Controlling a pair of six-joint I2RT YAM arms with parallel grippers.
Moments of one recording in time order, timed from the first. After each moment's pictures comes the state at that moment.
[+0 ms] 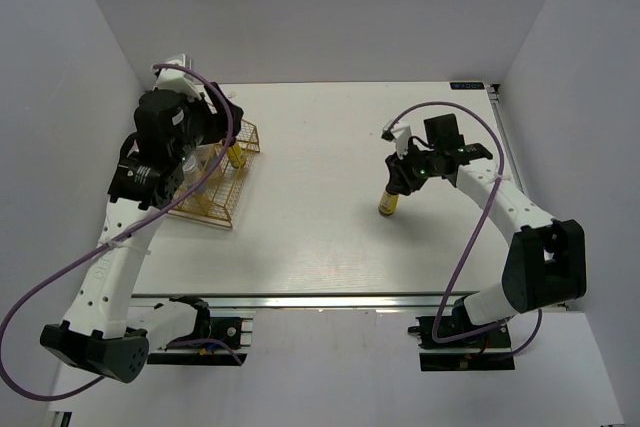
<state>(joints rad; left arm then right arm) -0.26 1.11 1.38 -0.51 -0.04 -0.37 0.29 1.46 1.11 -0.59 -0.50 -0.48</state>
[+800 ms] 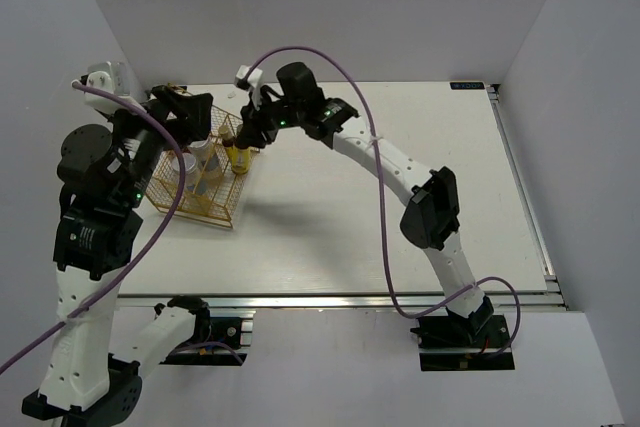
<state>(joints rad) -0.26 0.91 1.52 -0.53 -0.07 -0.37 0.82 2.21 2.28 -0.43 -0.62 -0.12</state>
